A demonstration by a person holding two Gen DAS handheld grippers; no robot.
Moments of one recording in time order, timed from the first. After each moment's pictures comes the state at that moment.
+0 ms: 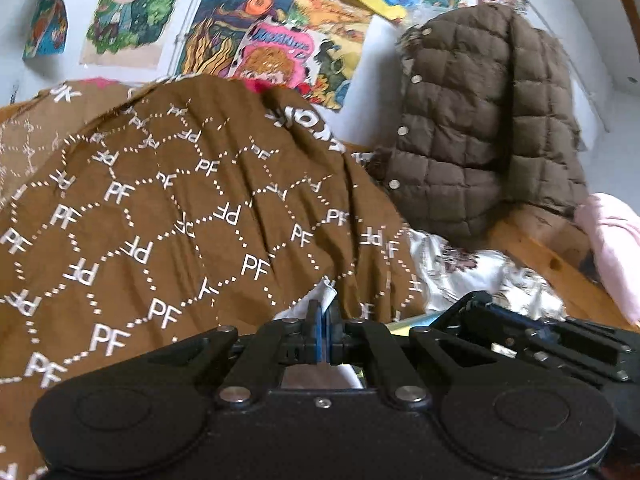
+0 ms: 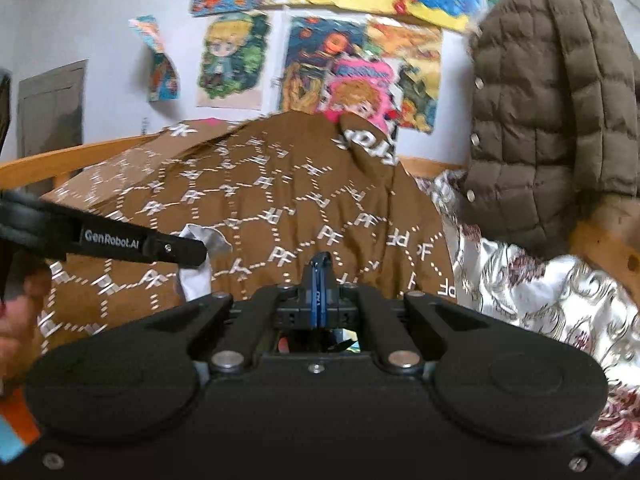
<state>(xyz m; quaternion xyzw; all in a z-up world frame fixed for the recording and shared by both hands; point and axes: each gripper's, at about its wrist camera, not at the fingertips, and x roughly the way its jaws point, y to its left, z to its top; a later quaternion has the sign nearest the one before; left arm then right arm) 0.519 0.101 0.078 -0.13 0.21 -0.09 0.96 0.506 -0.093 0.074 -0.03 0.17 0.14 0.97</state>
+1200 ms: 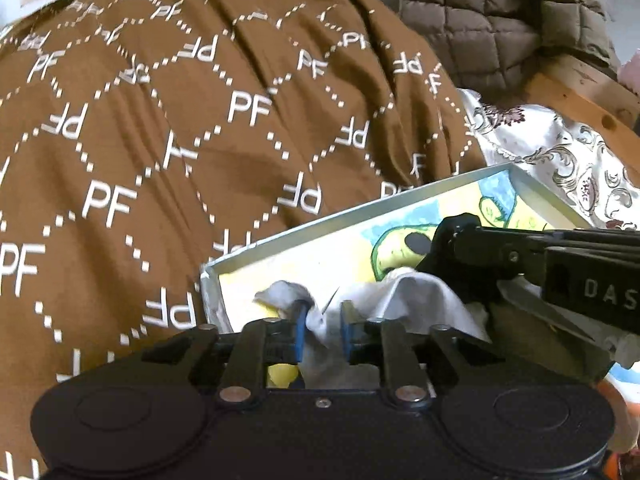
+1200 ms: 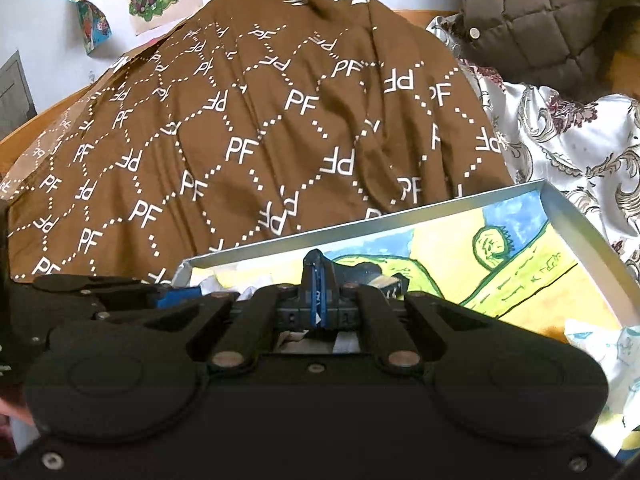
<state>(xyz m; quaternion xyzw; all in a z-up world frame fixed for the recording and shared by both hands) 0.594 0.091 -0.035 -0.04 0.37 -0.12 0.92 0.625 -0.079 -0.062 0.05 0.34 0.13 0.93</state>
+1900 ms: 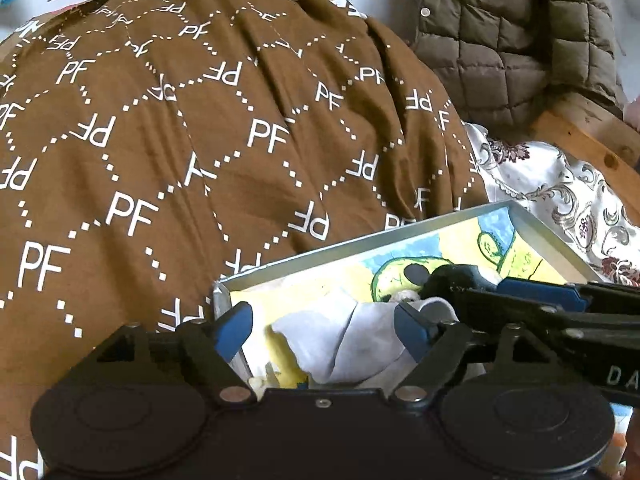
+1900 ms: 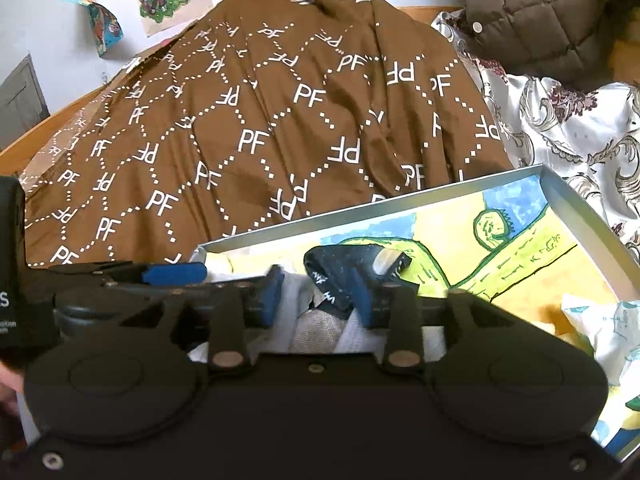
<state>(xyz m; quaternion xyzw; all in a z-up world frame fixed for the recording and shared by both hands) 0.586 0.098 -0.021 -0.08 0.33 -0.10 0.93 0.597 -0.094 -0.052 0.06 0.34 0.15 0.93</state>
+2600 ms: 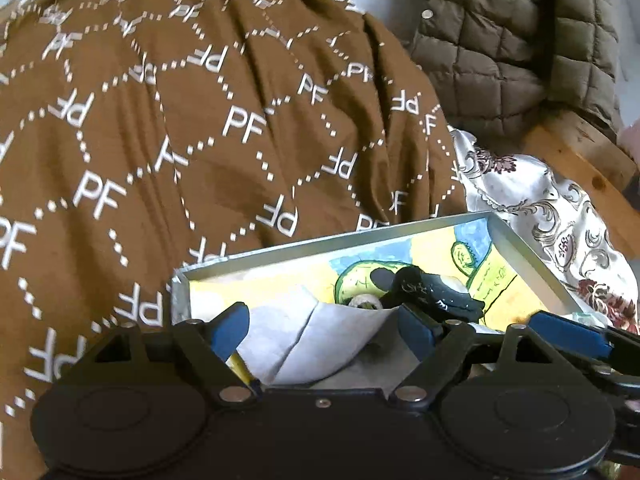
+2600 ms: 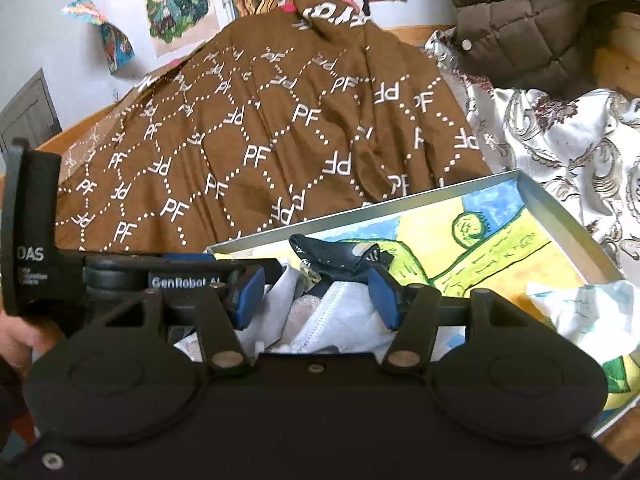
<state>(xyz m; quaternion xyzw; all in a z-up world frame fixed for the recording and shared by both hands) 0.592 0.087 -0.022 -0.13 0.35 -0.11 0.92 0.553 -0.131 -0.037 0.08 0.31 0.15 0.94</state>
